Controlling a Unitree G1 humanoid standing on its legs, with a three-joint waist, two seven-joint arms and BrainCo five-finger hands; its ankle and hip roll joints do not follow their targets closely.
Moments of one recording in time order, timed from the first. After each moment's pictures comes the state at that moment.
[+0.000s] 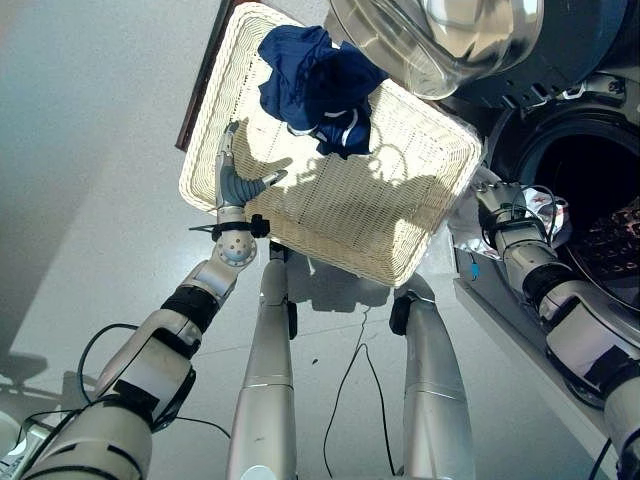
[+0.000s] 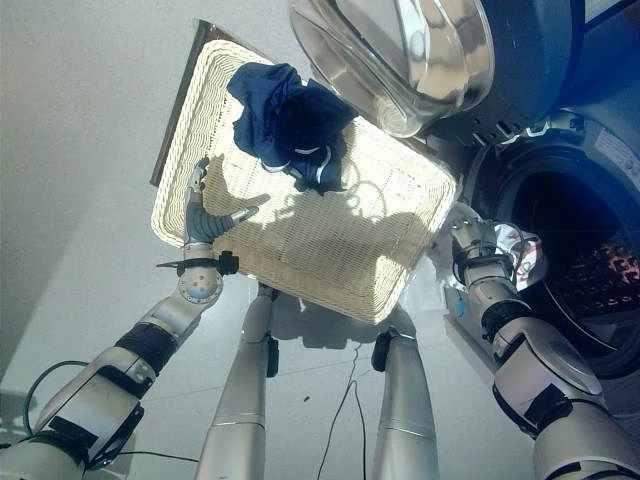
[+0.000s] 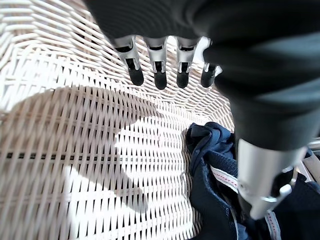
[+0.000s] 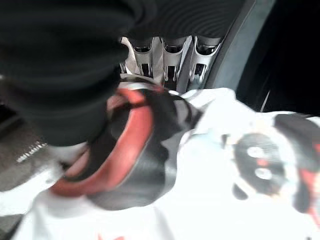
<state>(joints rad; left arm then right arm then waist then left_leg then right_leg) -0.83 0.49 -0.52 0.77 -0.14 -0.43 0.71 -1.01 -0.64 0.84 1.16 -0.82 0.25 -0.27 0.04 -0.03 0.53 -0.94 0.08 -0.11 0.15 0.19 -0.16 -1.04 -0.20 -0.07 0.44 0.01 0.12</state>
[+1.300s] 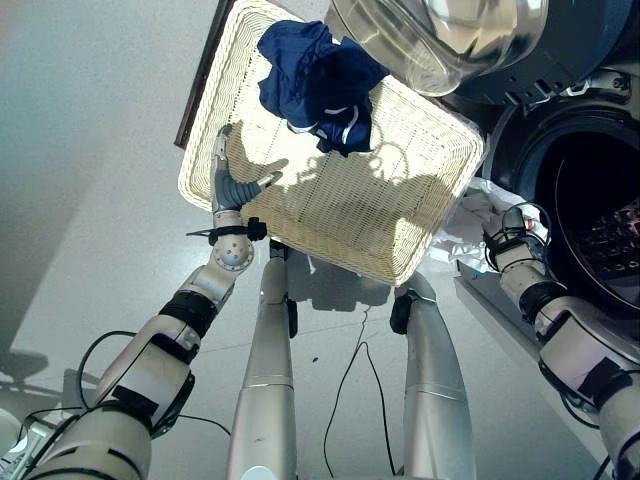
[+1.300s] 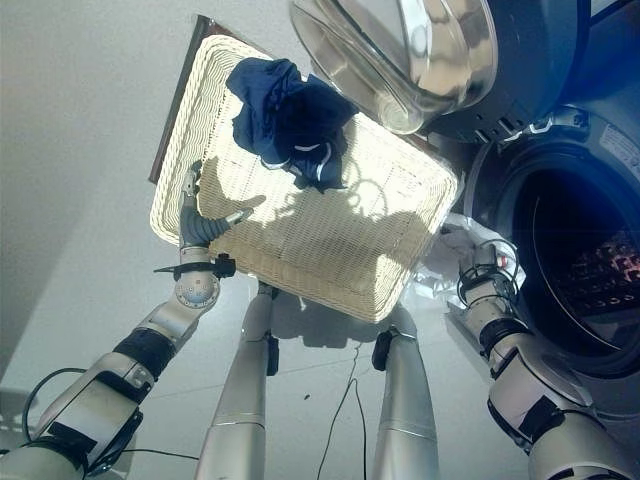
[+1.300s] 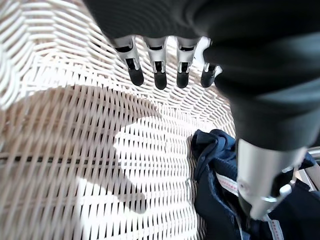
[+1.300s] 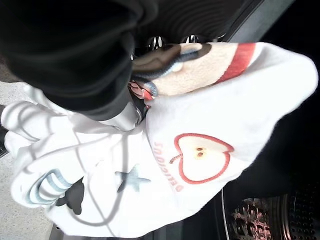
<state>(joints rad) -0.80 0.49 -0.49 0.75 -0.14 -0.46 0.72 -0.94 -0.60 0.84 1.23 -1.13 0.29 -0.08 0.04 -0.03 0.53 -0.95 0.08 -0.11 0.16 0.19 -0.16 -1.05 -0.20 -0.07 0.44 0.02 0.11</state>
